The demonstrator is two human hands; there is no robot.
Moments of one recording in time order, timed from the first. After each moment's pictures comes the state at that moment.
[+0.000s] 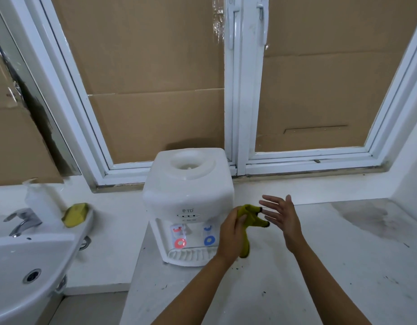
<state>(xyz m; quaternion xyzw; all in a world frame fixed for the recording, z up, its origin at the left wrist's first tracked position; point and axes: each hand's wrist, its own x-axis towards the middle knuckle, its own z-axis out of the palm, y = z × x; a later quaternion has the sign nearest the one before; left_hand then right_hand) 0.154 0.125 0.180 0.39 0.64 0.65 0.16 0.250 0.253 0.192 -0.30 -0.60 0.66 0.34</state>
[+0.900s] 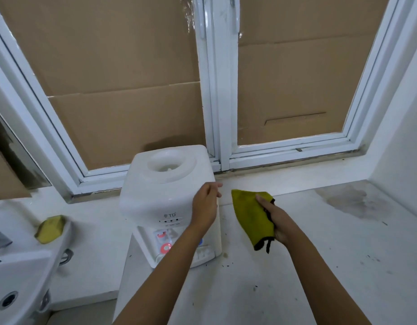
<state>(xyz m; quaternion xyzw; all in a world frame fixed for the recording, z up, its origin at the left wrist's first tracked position) 0.103 0.148 0.239 0.32 0.71 0.60 0.18 0.255 0.268 0.197 -0.35 -0.44 0.80 0.21</state>
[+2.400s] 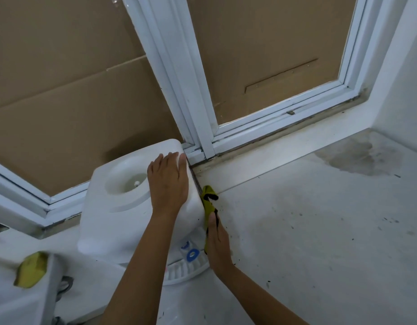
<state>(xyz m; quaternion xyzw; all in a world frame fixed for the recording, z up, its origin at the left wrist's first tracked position) 0.015 0.215 0.254 0.45 0.85 0.21 -0.14 0.126 0.186 0.118 -0.33 -0.48 0.70 0.42</state>
